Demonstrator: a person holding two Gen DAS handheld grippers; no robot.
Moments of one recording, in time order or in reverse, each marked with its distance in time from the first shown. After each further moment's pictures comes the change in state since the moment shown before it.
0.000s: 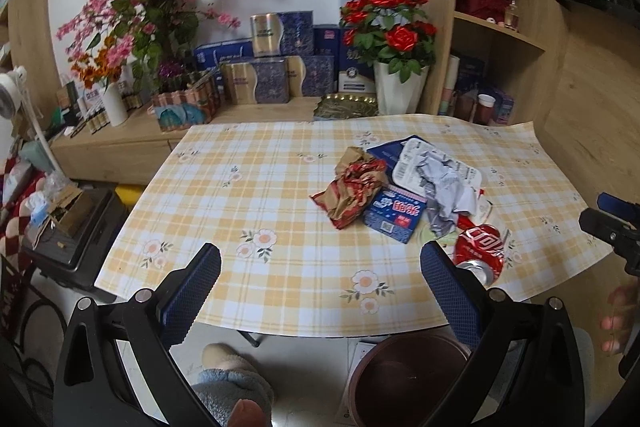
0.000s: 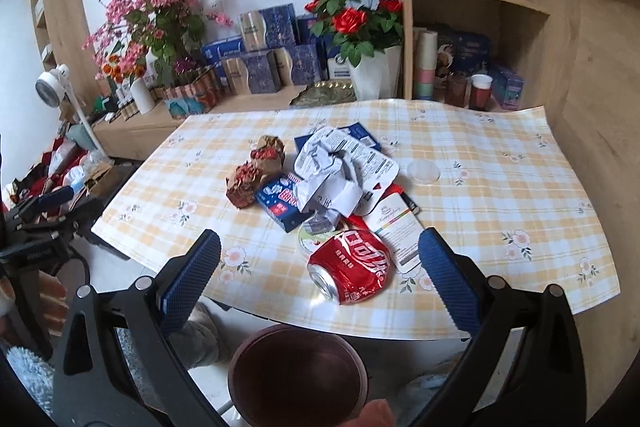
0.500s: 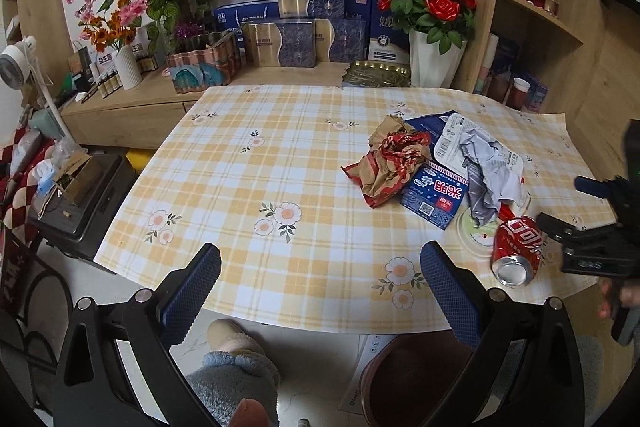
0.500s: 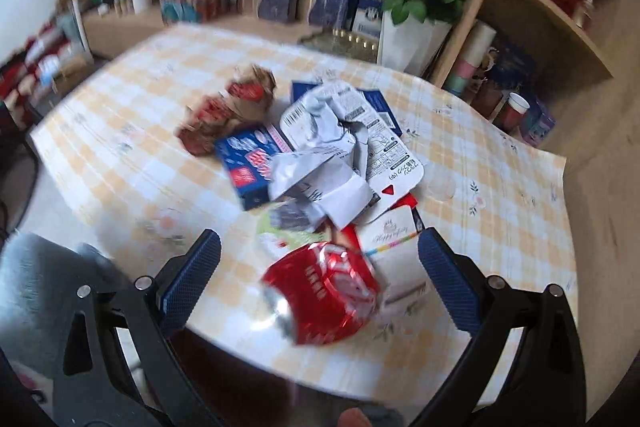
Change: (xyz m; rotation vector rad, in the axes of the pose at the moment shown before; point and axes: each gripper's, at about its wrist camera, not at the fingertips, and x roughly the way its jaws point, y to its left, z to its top) left arm 0.052 0.028 -0.002 -0.053 0.109 0.056; right arm 0.143 0.021 0.016 -0.322 0.198 -0.120
